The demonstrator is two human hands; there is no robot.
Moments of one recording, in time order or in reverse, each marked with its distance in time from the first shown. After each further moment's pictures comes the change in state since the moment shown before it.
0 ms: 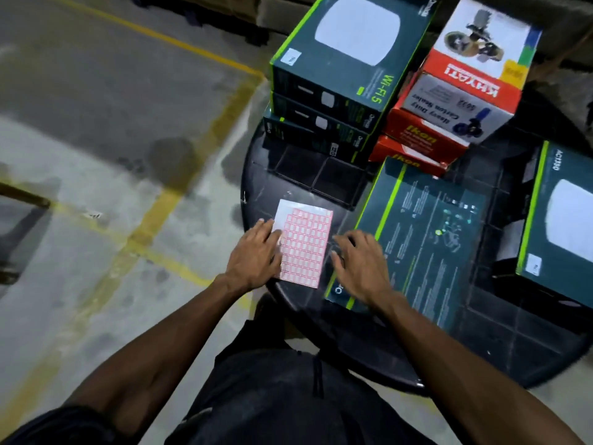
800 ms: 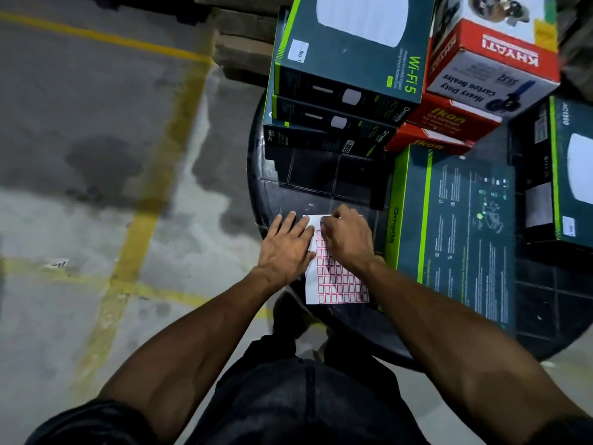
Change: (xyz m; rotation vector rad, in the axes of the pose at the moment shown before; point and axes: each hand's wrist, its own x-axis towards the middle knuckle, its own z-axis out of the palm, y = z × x) left_hand 0.080 -0.060 -0.012 0.175 -0.171 0.311; right_hand 0.116 -0.085 0.047 -0.098 -0.075 0.266
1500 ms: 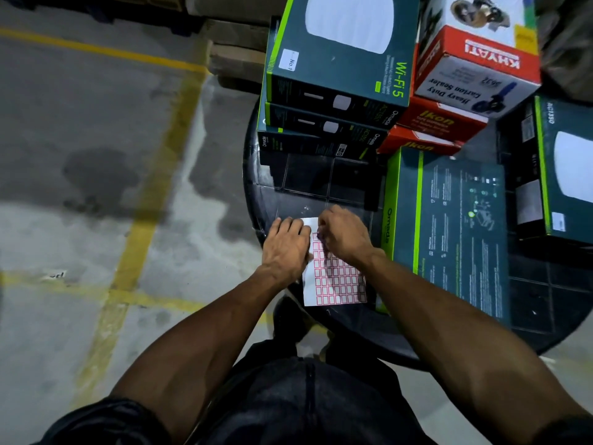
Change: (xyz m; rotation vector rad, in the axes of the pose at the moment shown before) left_hand 0.008 0.010 -0.007 0.003 0.082 -0.041; right_hand 0.008 0.004 -0.012 0.148 -0.084 -0.033
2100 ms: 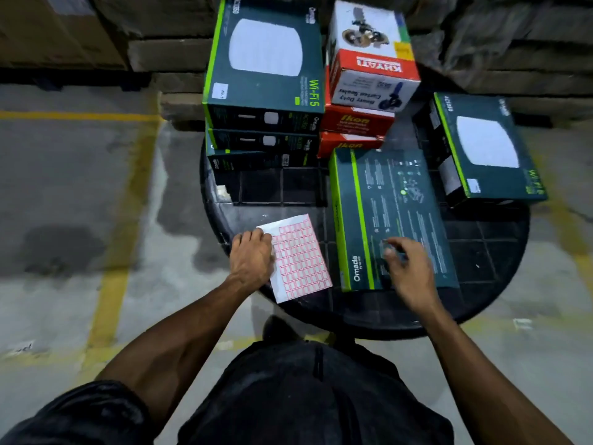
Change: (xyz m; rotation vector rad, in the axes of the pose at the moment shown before) left_hand -0.018 0.010 -0.009 0.060 0.010 -0.008; right_hand -0.185 0.097 -0.025 0.510 0.484 0.436
